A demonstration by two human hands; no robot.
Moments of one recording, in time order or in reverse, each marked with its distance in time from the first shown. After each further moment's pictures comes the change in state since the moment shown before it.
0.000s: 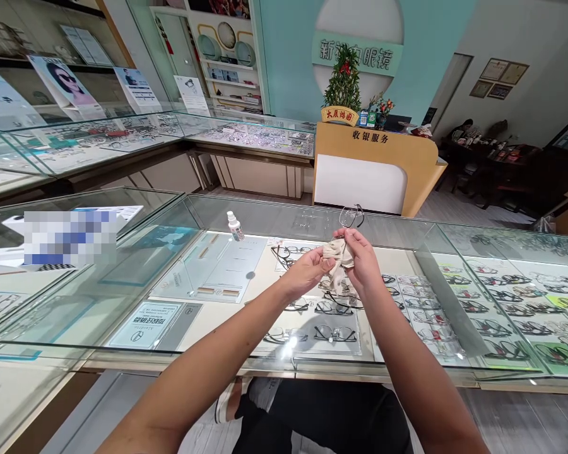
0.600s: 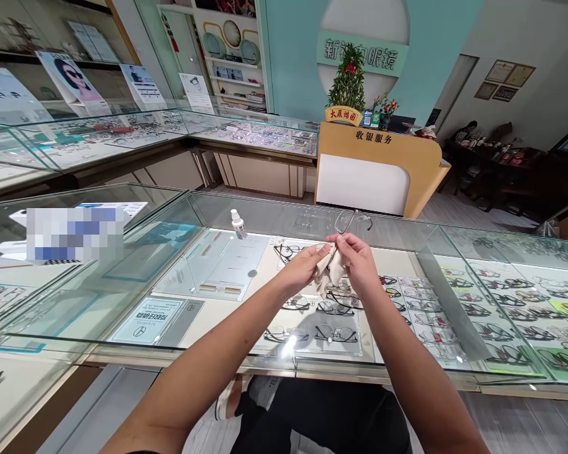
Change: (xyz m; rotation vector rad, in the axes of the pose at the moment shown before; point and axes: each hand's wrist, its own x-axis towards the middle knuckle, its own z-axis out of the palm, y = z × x) left_hand -0.001 0.010 -0.009 0.053 0.139 -0.099; right_hand -0.009 0.003 0.004 -0.146 -0.133 -0.016
